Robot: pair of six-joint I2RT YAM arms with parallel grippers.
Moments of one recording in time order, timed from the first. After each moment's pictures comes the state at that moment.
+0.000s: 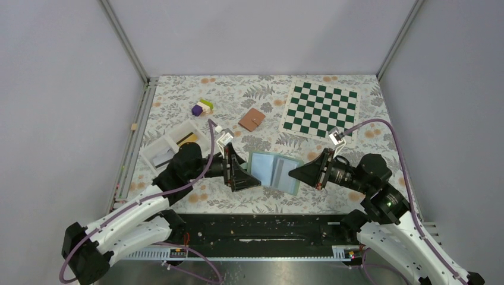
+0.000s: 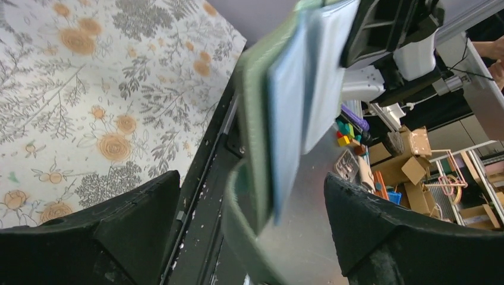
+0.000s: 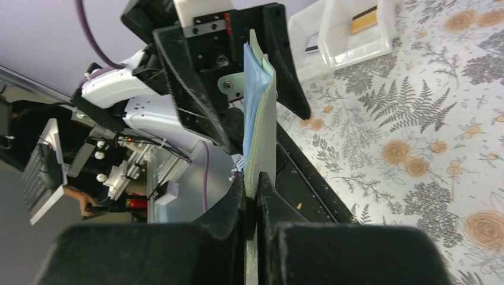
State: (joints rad) left arm -0.73 0.81 0.60 0.12 0.68 -0.65; right arm 0.63 0.49 0.68 -0.27 -0.53 0.74
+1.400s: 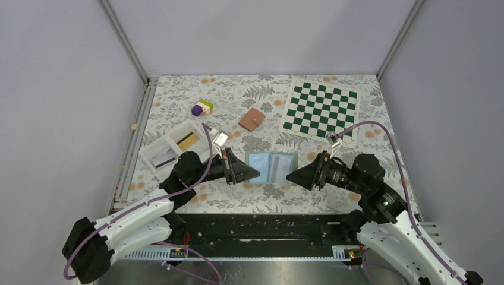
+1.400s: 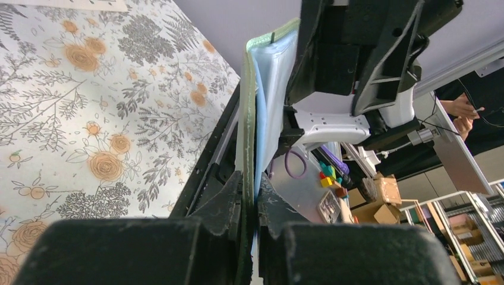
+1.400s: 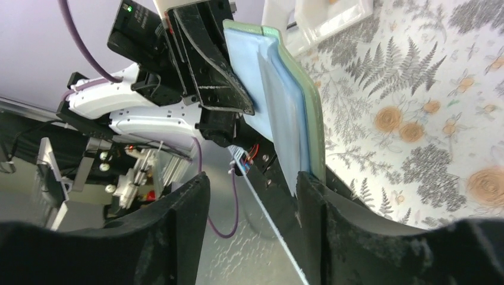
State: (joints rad) left arm -0.75 0.86 0.41 0.48 0.58 -0.86; right arm 0.63 0.50 0.62 -0.28 -0.52 0.84
